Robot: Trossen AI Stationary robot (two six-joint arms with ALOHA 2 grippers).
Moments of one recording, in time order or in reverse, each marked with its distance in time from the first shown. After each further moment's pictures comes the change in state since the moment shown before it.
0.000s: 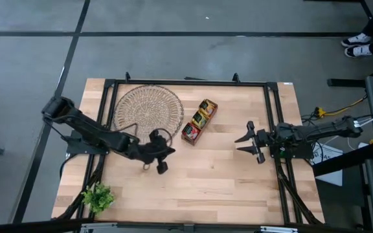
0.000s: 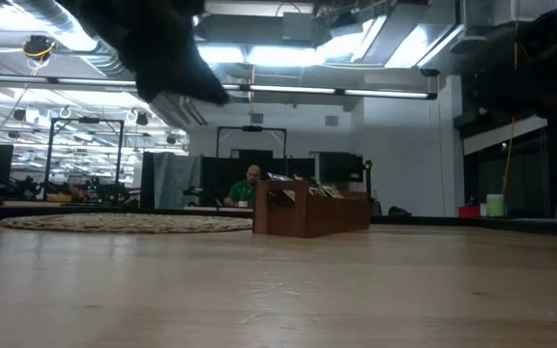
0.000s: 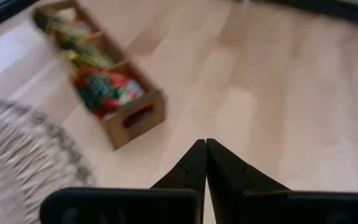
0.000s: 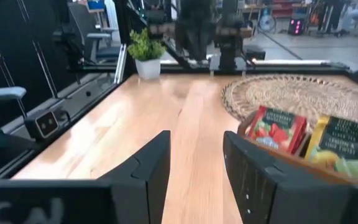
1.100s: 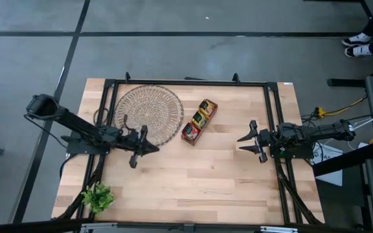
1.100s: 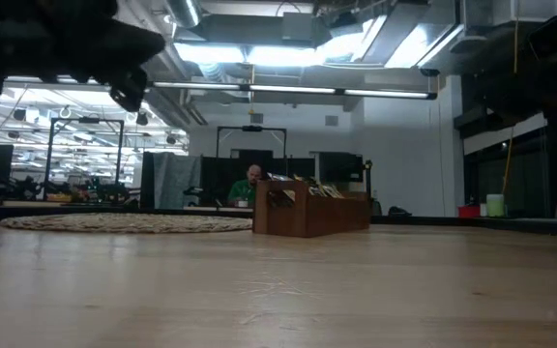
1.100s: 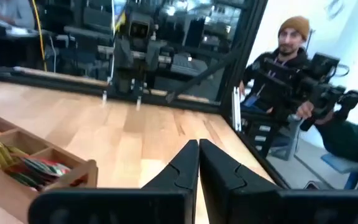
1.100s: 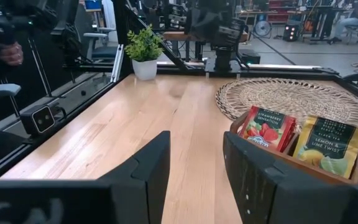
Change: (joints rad) left arm 0.088 -0.326 -0.651 1.038 0.412 0.315; right arm 0.000 -0.201 0.001 -0.210 0.013 -0.027
